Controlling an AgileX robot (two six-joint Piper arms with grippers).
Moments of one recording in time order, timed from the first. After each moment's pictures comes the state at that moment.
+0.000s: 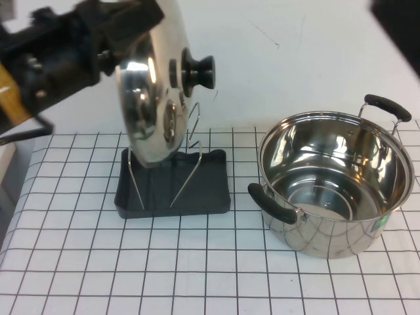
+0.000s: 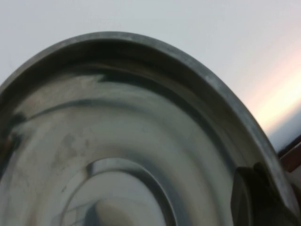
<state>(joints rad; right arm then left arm) 0.89 0.95 -0.81 -0.55 -0.81 0.26 -0.27 1.28 -1.01 1.17 -0.72 -2.01</state>
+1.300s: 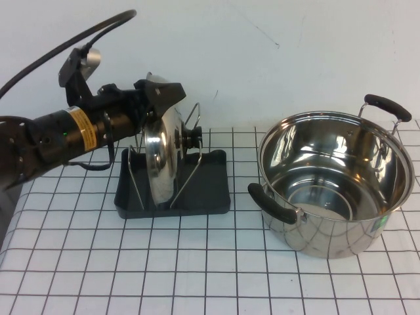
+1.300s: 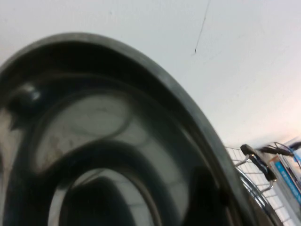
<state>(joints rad) 0.89 0.66 -0.81 -0.77 -0.41 0.47 -0.25 1.74 -1.07 1.08 -0.73 -1.71</state>
